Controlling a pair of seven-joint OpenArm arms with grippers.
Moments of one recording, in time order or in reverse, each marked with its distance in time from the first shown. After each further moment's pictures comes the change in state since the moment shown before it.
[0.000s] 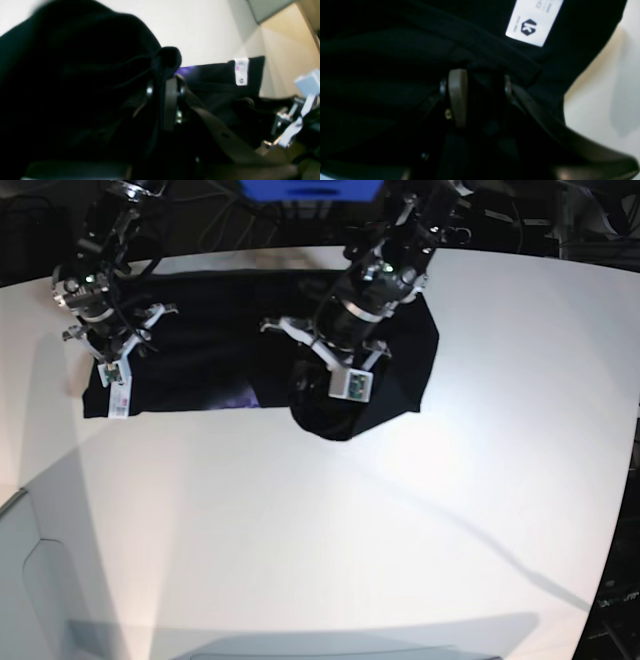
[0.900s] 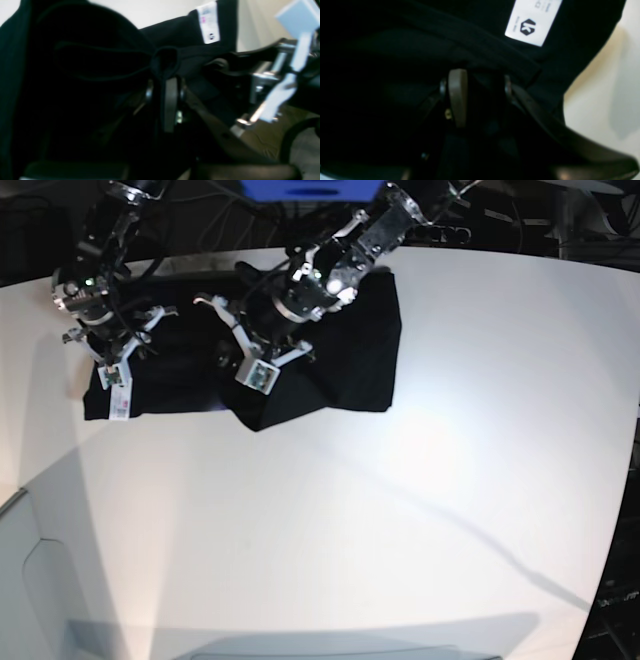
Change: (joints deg) left arm -10.2 2.3 16.8 -11.3 -0.1 0.6 1.0; right arm 0.8 0.1 0.0 -0.2 0.0 0.0 -0.6
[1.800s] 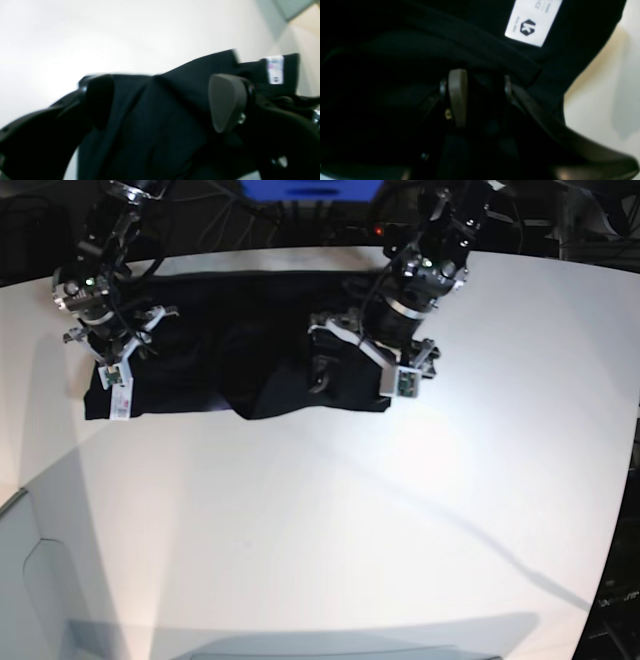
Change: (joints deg) left arm 13.2 -9.2 -24.9 17.8 -0.3 0.0 -0.6; right arm 0.0 -0.2 0.0 0.0 0.2 0.0 -0.1
